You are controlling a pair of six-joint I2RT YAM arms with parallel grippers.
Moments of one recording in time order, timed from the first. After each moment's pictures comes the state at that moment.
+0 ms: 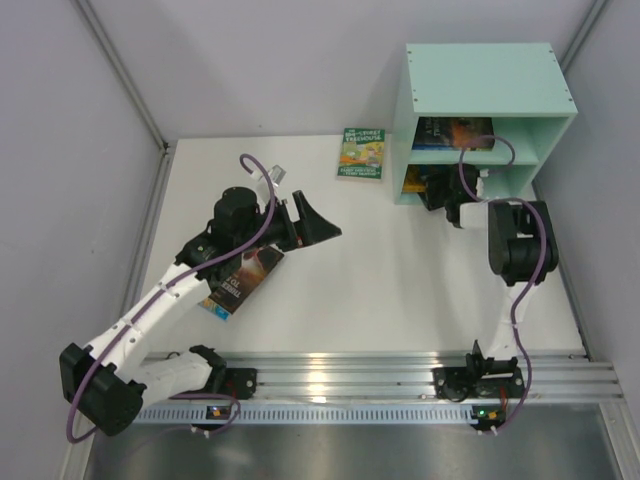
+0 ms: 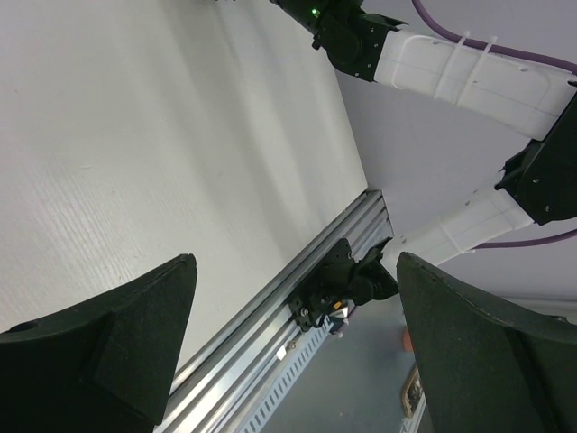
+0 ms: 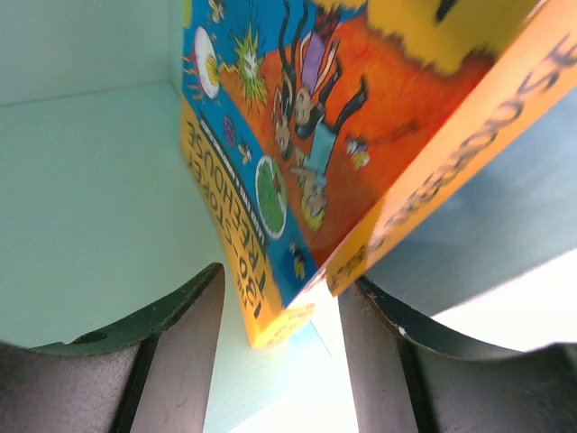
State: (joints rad) left arm -0.57 1.09 0.98 -0.23 0.43 -0.84; right arm 0.06 2.03 1.13 0.38 -0.09 1.34
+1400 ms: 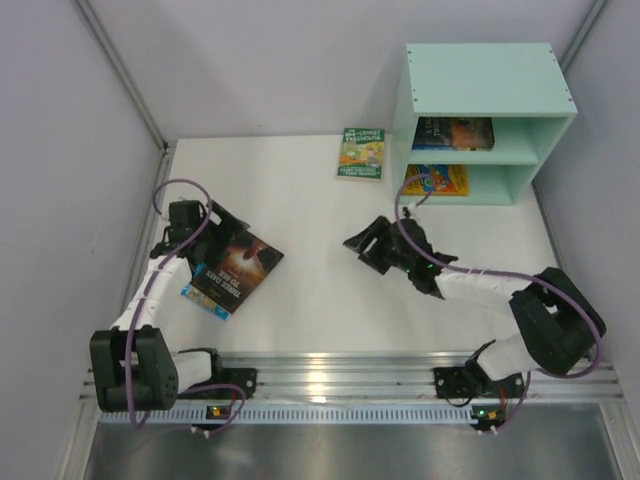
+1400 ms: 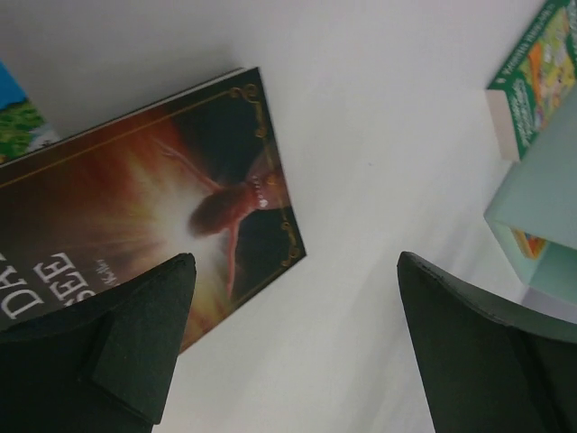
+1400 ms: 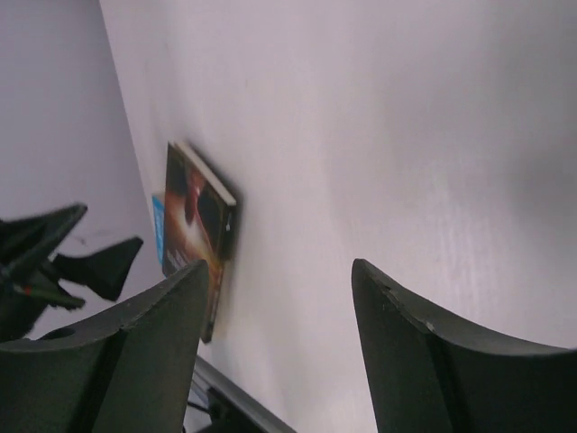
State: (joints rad) left arm 0.03 1.20 0.79 -0.33 0.20 -0.89; right arm 0.56 1.39 0.64 0.24 -0.02 1.18
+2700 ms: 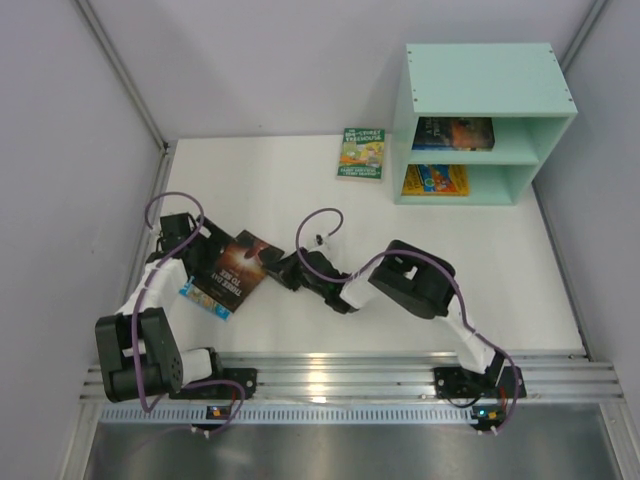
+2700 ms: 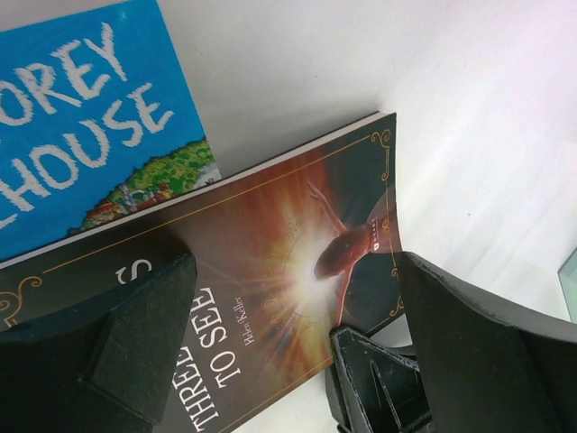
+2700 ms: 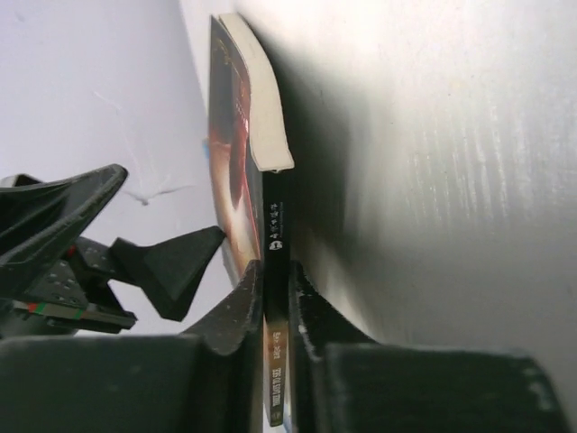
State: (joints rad) left arm 0.17 1.27 0.68 -0.27 0.14 -0.81; right arm 1.04 2.25 1.12 0.79 0.15 1.58
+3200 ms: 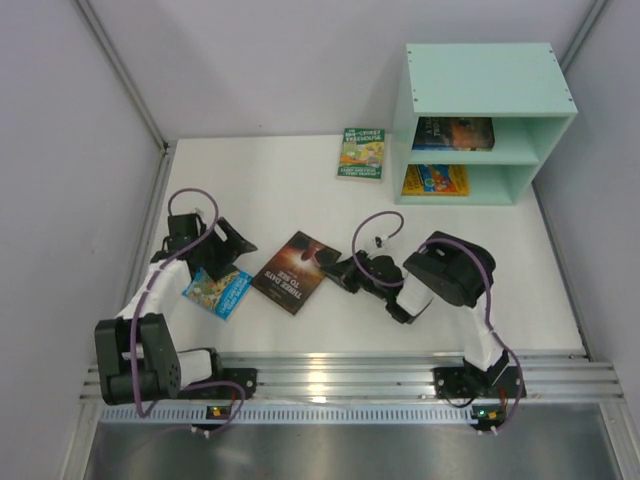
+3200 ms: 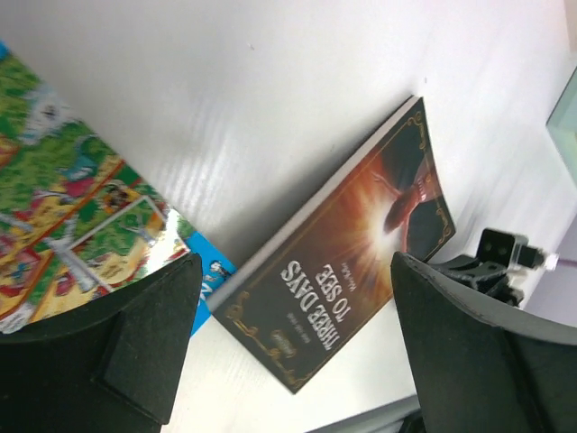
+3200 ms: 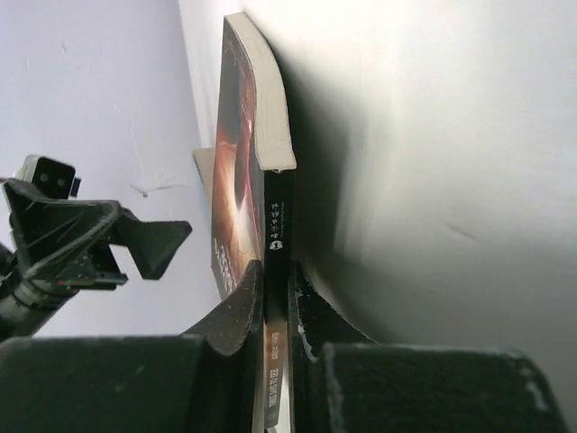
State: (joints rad) left arm 0.13 1.23 0.68 -0.32 0.39 -0.67; right arm 0.82 2.11 0.59 1.25 -0.02 1.44
